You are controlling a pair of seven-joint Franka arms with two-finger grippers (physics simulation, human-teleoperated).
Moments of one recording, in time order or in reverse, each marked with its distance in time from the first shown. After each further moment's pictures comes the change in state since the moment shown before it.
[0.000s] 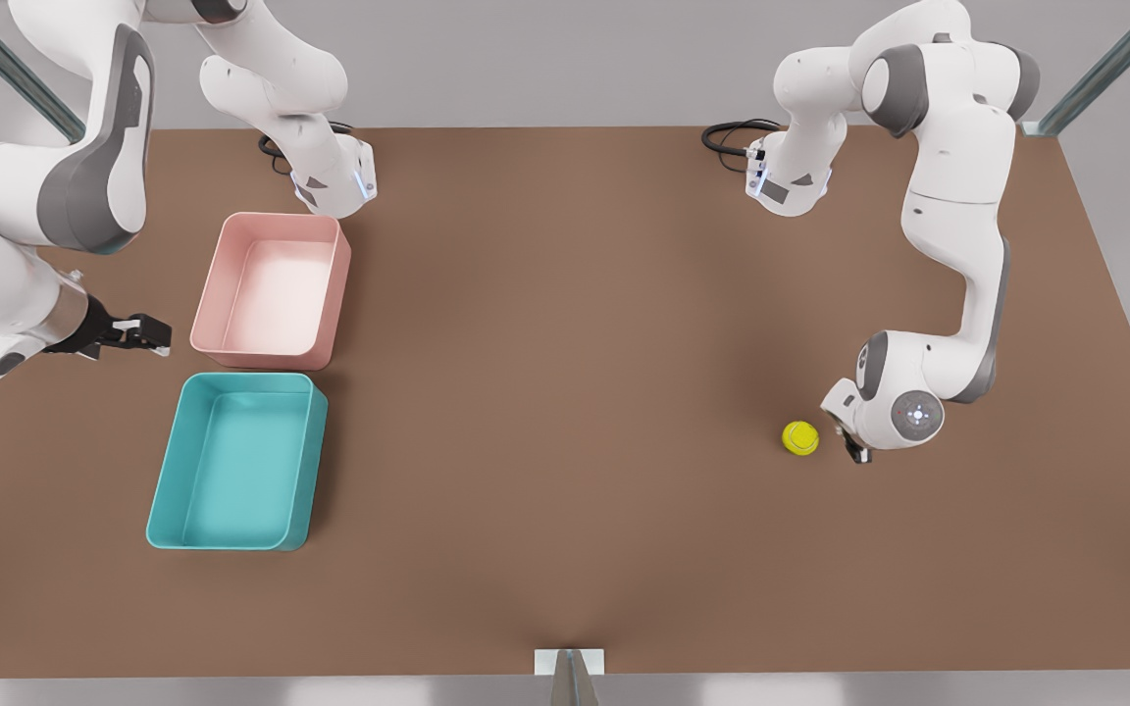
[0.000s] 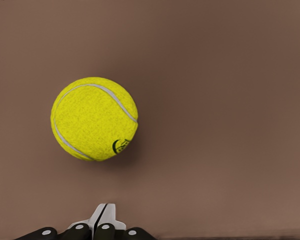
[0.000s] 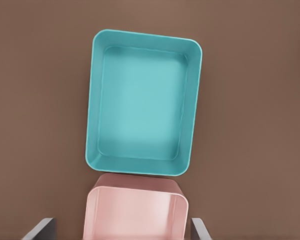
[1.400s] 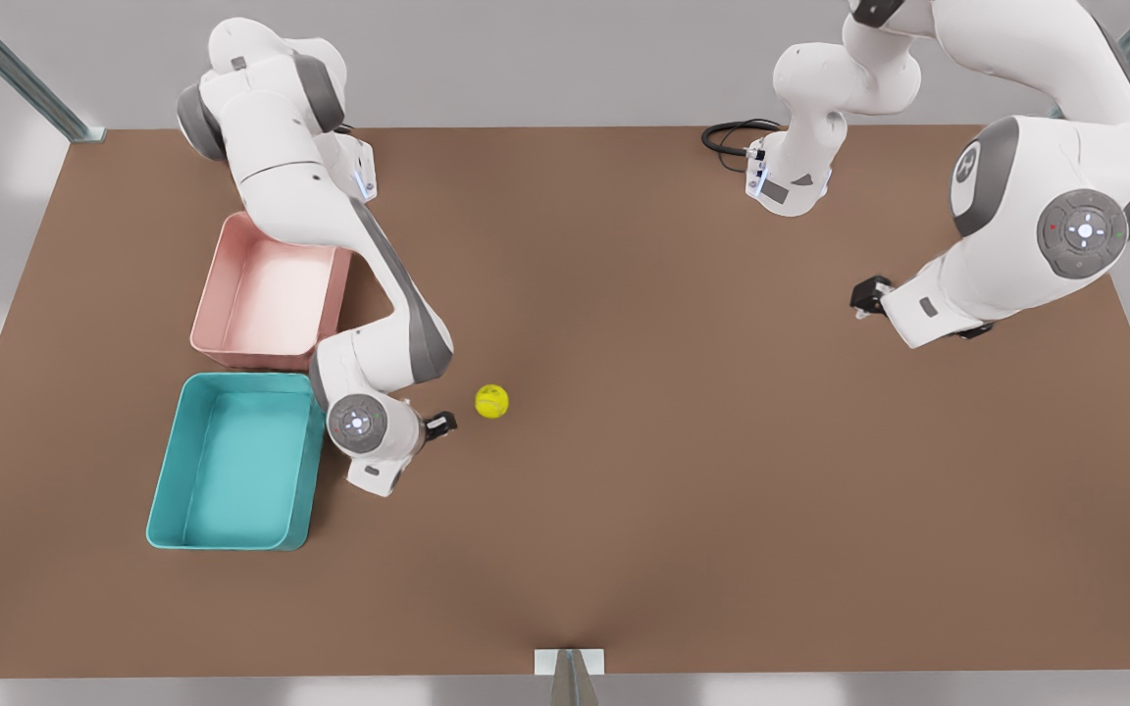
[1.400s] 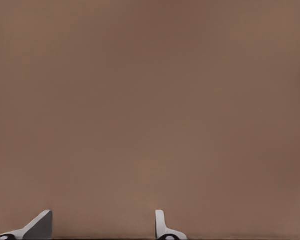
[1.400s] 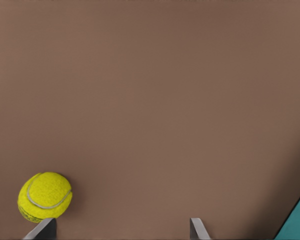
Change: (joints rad) left arm -0.218 -0.362 0.071 0.560 -0.195 -0.952 -1.214; right arm 0.429 0.579 0.056 0.170 0.161 0.350 0.143
